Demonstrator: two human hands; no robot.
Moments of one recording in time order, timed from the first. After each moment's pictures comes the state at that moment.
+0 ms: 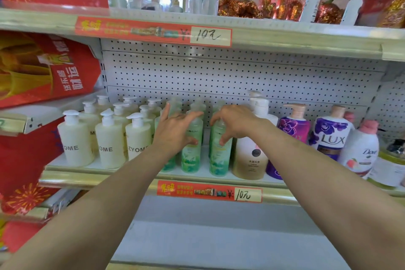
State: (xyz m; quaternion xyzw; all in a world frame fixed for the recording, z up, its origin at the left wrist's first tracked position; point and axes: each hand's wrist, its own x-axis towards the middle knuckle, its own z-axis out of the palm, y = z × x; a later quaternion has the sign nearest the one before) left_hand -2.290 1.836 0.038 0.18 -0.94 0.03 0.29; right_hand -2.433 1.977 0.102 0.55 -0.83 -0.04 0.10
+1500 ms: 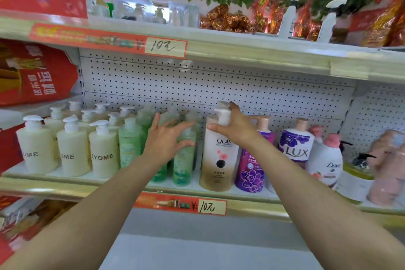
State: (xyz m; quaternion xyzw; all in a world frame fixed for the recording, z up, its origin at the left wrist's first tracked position) left_hand -2.340 1.888 0.042 0.19 -0.93 0.01 0.30; right_hand -2.496 2.050 0.095 0.42 -0.81 0.40 0.02
